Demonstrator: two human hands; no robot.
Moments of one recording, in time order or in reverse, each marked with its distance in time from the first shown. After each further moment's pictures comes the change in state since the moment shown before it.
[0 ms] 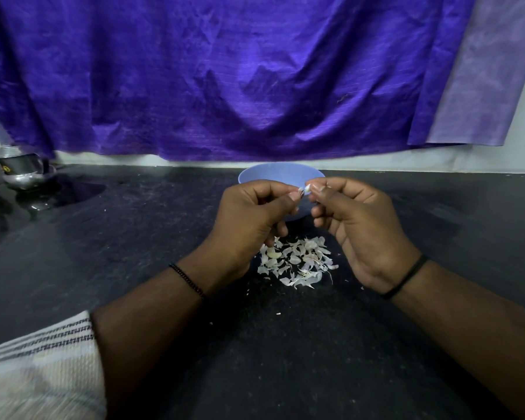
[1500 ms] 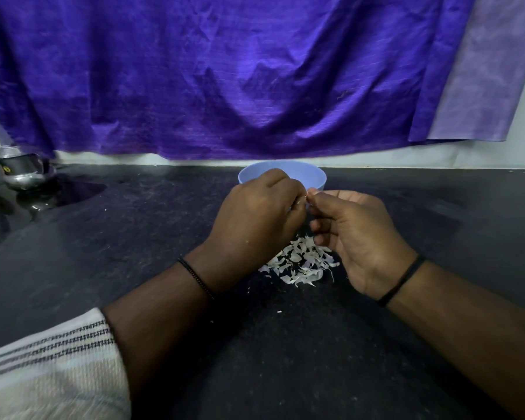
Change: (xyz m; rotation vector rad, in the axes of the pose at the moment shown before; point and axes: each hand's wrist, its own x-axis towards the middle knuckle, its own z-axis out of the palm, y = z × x) left_hand 0.009 -0.001 -0.001 1.002 0.048 0.833; right_hand -0.011 -0.004 0.014 -0.099 0.103 0.177
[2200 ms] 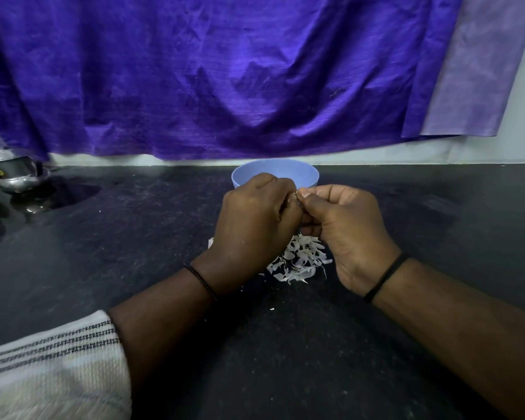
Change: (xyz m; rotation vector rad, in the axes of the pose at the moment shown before) left_hand -0.003 0.011 0.010 -0.035 0.088 -0.152; right_hand 0.001 0.004 0.002 -0.025 0.051 -0.109
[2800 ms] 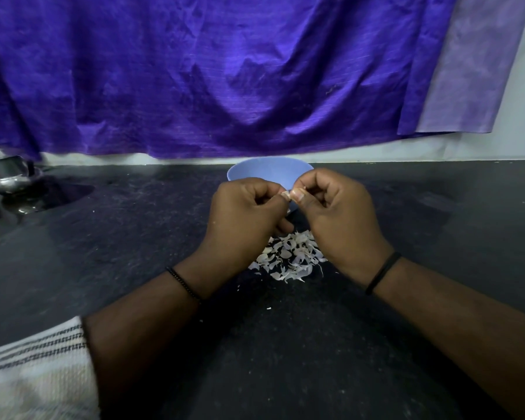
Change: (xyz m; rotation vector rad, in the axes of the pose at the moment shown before) left_hand 0.003 0.009 -0.009 -0.642 -0.145 -0.655; right_hand 0.016 0.012 -0.011 -0.472 -0.069 -0.489
